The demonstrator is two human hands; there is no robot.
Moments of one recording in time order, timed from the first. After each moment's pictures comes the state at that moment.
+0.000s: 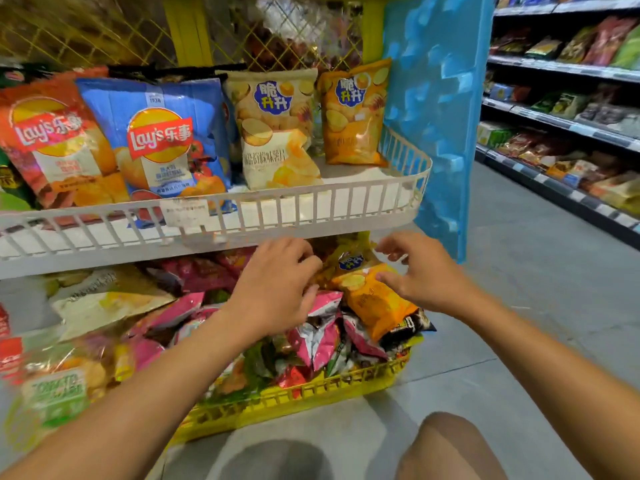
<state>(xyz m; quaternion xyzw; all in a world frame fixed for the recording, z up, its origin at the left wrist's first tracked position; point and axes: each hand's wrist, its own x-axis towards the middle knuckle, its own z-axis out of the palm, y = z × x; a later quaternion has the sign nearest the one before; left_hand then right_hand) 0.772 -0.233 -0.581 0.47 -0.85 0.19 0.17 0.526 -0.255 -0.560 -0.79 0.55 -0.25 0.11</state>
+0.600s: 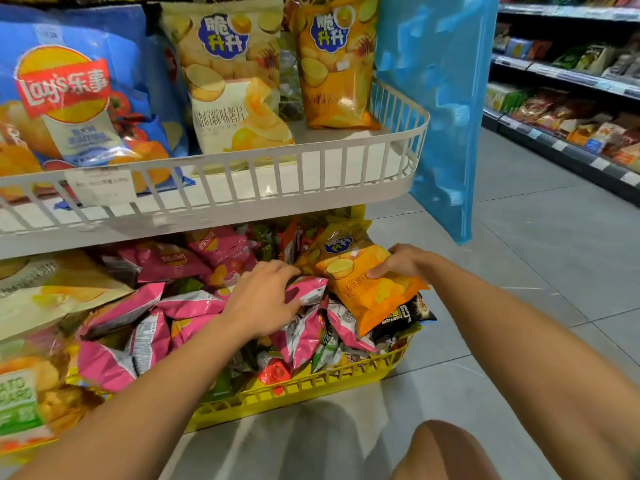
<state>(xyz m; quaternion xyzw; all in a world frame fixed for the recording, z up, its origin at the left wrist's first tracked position) 0.746 -0.288 -0.682 0.63 -0.77 -0.05 0.07 0.483 -0.393 -0.683 -0.58 0.70 -0.04 0.42</state>
